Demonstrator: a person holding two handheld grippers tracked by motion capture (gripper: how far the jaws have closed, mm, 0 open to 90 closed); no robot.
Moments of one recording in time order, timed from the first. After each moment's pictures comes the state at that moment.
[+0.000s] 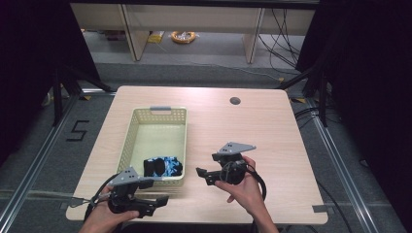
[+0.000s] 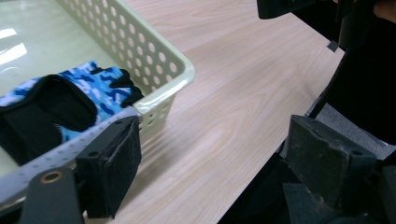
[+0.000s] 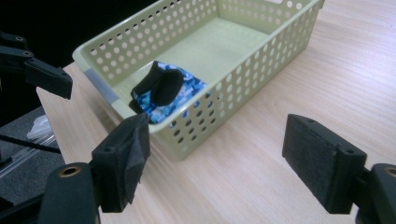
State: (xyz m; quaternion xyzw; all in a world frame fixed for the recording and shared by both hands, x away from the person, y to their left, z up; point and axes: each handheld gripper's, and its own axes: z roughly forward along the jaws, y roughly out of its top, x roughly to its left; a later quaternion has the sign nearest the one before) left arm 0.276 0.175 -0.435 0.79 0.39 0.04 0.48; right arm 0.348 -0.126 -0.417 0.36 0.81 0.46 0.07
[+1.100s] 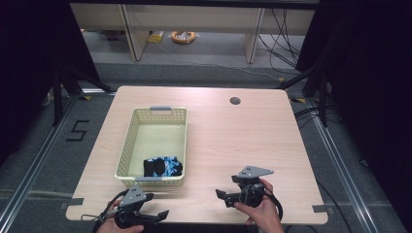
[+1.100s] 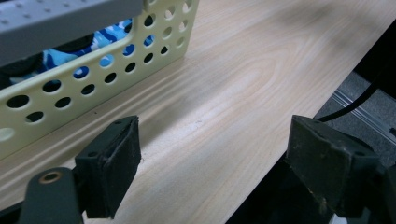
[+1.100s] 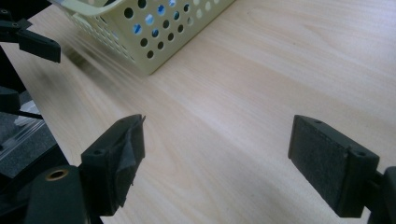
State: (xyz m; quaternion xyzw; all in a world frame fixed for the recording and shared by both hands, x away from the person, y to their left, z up) left arm 0.261 0.176 -0.500 0.81 0.39 0.07 0.43; right arm 0.313 -0.179 -0.475 0.40 0.81 0.42 0.06
